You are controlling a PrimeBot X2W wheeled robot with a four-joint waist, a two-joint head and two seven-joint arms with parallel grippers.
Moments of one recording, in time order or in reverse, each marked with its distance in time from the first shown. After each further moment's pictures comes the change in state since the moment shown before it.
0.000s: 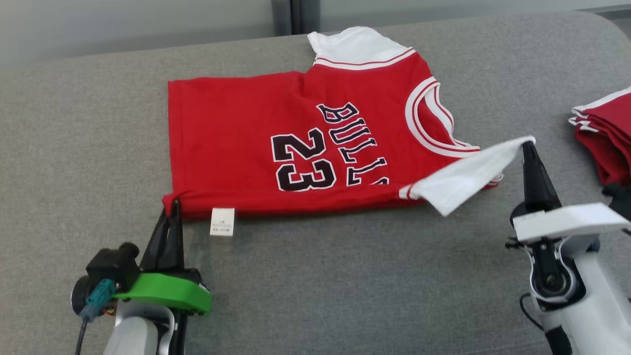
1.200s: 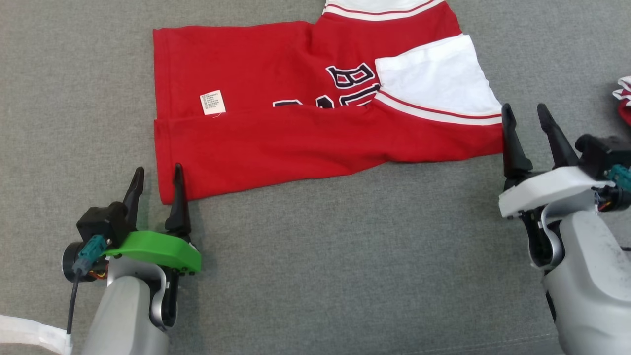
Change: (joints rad) left arm -0.201 -0.003 0.036 0.193 0.007 0.000 0.000; right arm -0.235 -0.008 -0.035 0.265 -0.617 0.000 -0.067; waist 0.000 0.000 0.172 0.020
